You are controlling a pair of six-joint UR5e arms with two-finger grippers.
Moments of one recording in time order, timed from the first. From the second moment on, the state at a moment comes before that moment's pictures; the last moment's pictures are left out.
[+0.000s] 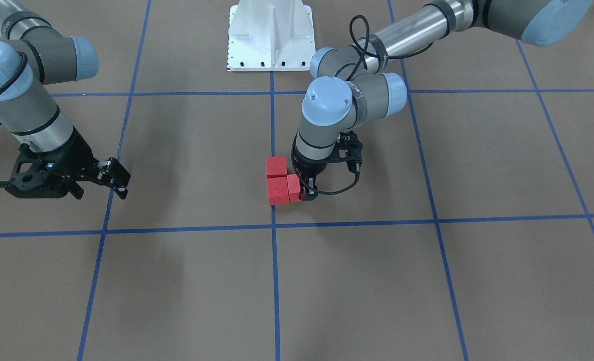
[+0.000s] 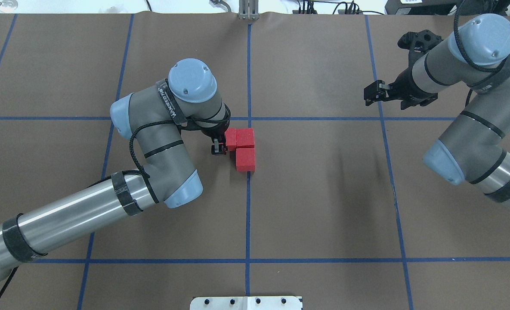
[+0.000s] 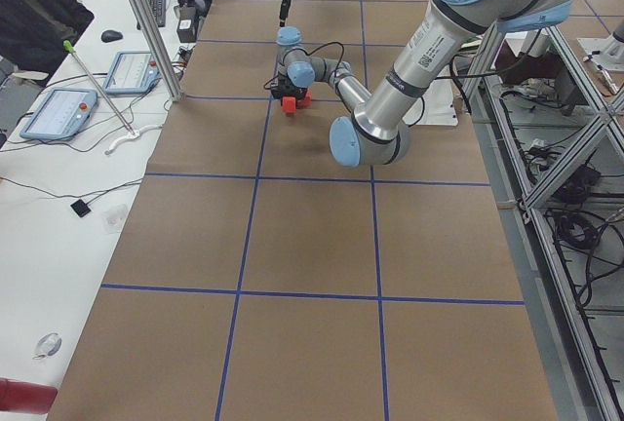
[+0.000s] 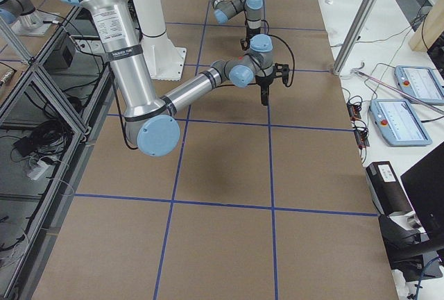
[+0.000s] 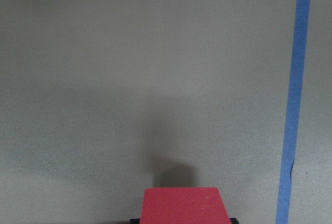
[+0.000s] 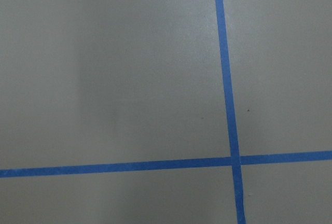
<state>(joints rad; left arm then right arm) -0.60 -2.40 -1.34 -1.81 -1.95 -2.78 0.90 -1.24 1.75 -1.32 2.03 1.03</state>
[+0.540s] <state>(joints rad) -0.59 -2.40 -1.33 -1.84 -1.95 -2.77 0.90 -1.23 1.75 -1.32 2.03 1.03</state>
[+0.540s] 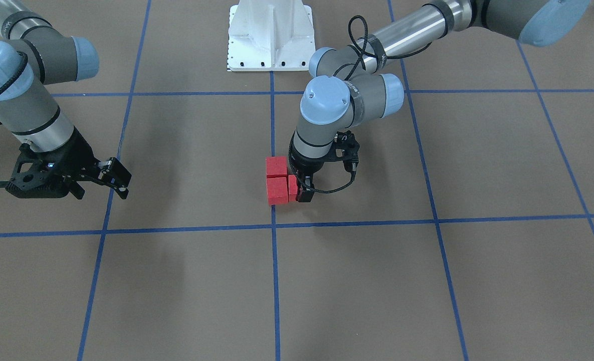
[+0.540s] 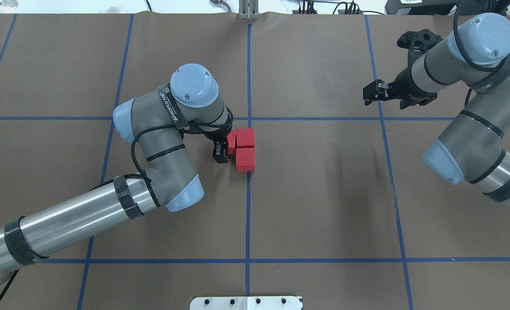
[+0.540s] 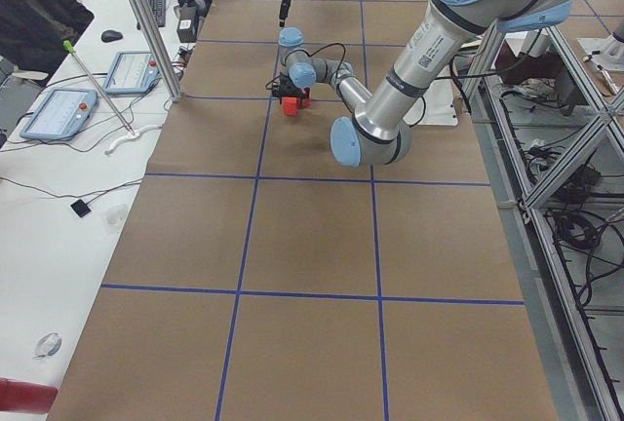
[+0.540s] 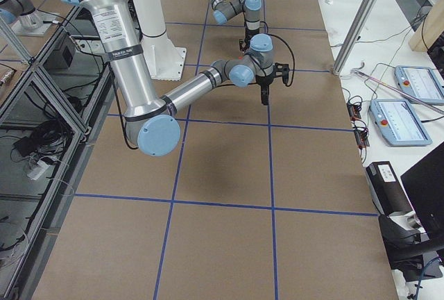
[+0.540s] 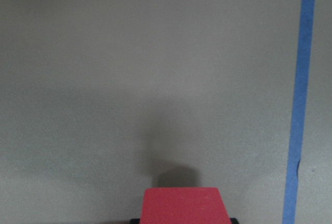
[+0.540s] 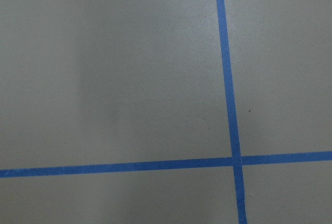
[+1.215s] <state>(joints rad) -0.62 -2.31 -1.46 -1.84 -2.02 -2.75 0.90 -1.23 1.75 -1.32 2.03 1.03</state>
